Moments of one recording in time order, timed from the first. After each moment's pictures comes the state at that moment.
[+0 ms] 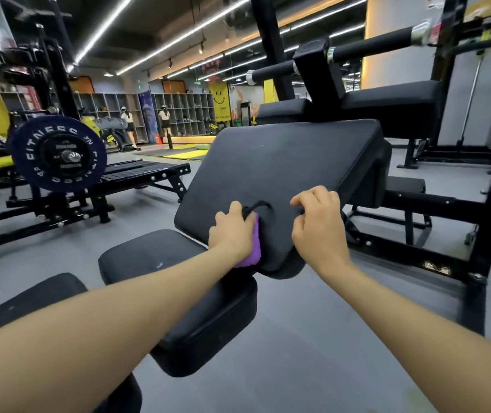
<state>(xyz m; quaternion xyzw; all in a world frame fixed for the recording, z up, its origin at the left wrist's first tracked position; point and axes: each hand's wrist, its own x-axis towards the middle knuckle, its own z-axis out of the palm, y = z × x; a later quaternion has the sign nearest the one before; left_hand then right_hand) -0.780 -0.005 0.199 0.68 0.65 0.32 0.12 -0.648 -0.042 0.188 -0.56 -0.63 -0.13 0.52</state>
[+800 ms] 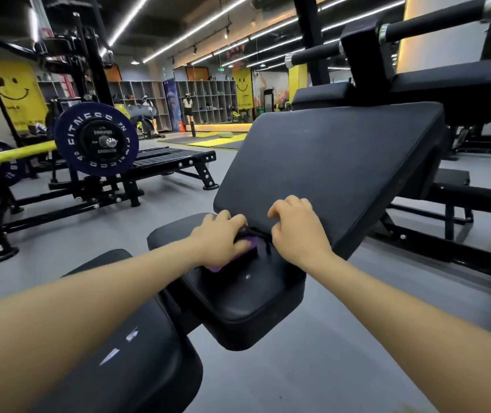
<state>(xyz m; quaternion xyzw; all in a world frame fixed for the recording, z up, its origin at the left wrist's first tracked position) -0.904 -0.009 0.185 0.83 0.56 0.07 -0.03 -0.735 -0.044 0.187 -0.58 -0.73 -0.03 0.35</state>
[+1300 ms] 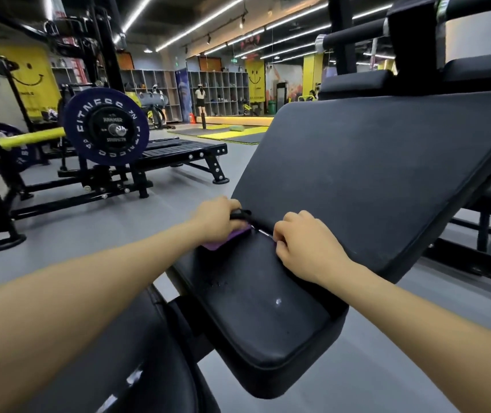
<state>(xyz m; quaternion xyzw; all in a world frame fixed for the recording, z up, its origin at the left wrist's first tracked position) -0.933 0.057 0.198 0.78 0.61 0.13 0.00 -0.757 -0.002 0.174 -0.54 -0.81 -0.10 0.19</state>
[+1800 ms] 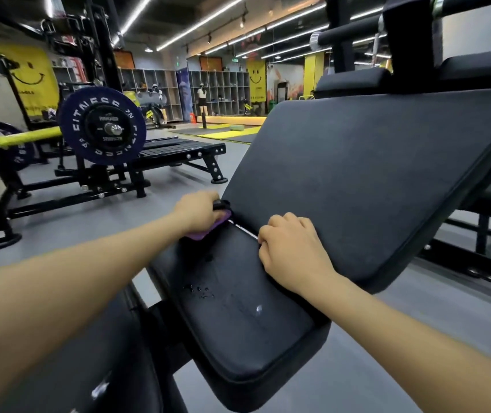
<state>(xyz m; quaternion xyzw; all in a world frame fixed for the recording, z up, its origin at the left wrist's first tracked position) -0.945 0.091 0.195 0.74 0.66 0.13 -0.02 -0.760 -0.001 0.167 -0.52 -0.82 -0.14 0.20</state>
